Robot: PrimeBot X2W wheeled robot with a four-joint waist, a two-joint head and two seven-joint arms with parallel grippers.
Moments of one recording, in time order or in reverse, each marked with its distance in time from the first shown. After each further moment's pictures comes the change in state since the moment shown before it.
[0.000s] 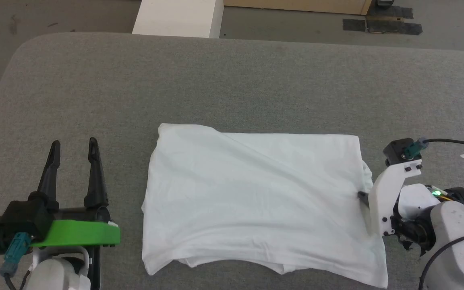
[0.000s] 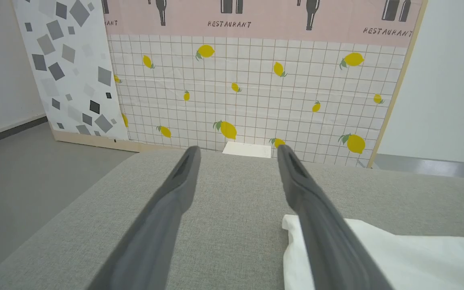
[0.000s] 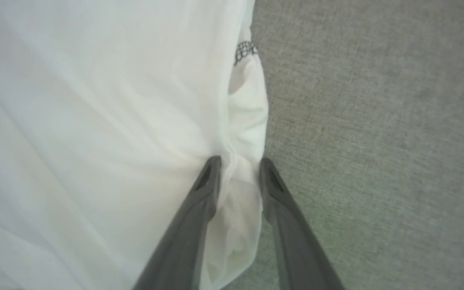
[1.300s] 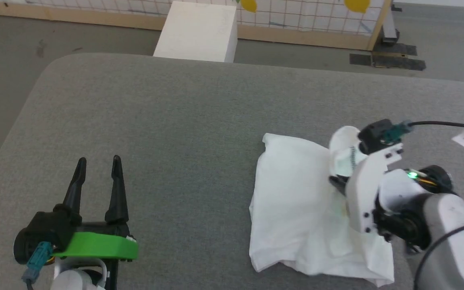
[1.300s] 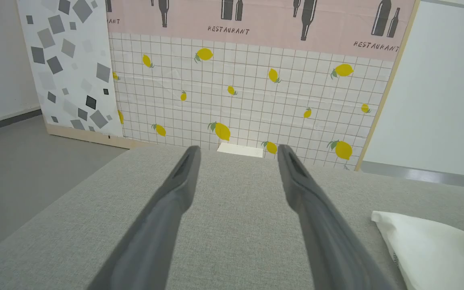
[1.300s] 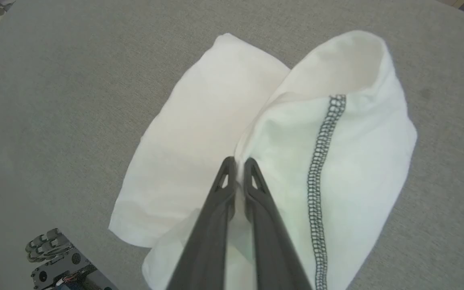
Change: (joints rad) left arm 0.030 -0.133 0.067 0.064 0.086 -0.141 0.000; right arm 0.016 -0.012 0.112 -0.318 0.168 0.000 0.132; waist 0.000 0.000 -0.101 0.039
